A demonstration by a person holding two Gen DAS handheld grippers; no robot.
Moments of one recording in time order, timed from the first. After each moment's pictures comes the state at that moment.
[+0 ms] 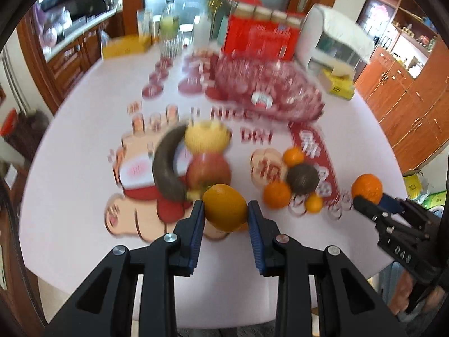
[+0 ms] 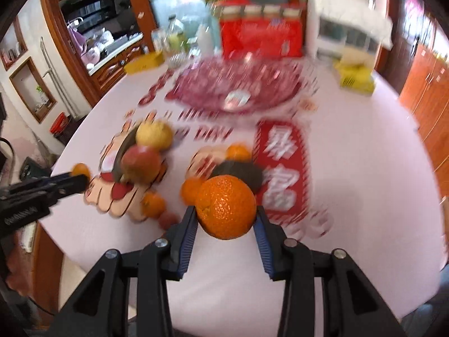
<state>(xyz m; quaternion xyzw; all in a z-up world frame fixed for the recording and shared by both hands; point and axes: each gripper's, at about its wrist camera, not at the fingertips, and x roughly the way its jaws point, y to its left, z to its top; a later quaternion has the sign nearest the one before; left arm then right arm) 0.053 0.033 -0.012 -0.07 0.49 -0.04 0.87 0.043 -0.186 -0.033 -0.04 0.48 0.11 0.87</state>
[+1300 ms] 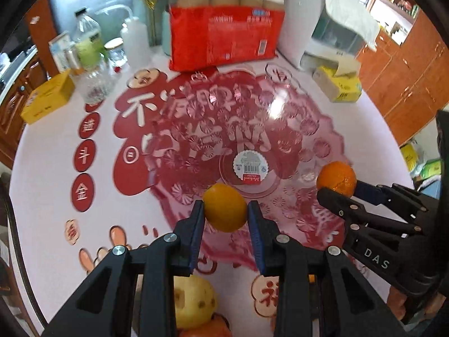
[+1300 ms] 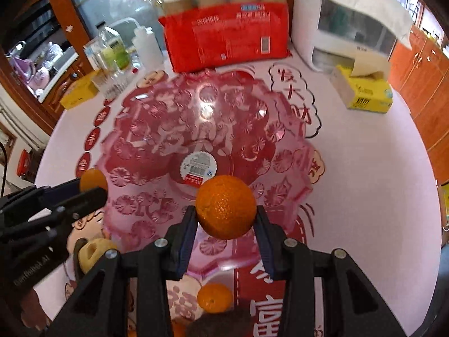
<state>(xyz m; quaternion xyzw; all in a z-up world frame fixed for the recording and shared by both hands) 0.311 -0.011 -0.063 0.00 0.54 -0.14 0.83 0.275 -0.165 -0.072 0.00 0.55 0.03 0.83</state>
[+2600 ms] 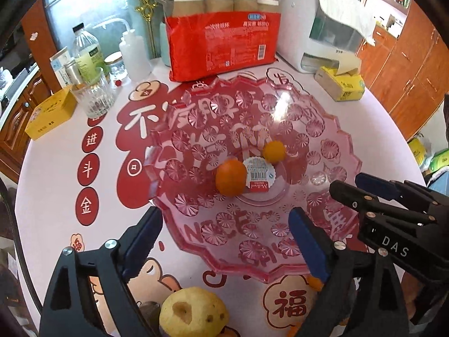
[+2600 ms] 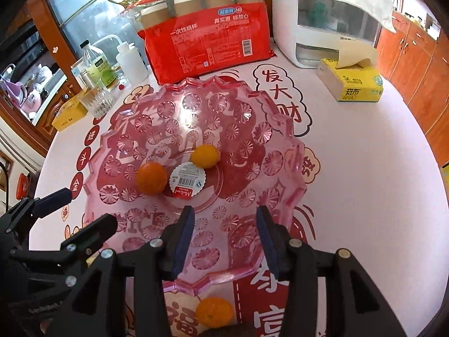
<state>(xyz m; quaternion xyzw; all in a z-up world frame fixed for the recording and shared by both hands) 0.305 -0.015 -0.063 0.03 0.51 -0.13 0.85 0.272 -0.180 -0.075 0.04 0.52 0.00 0.85</state>
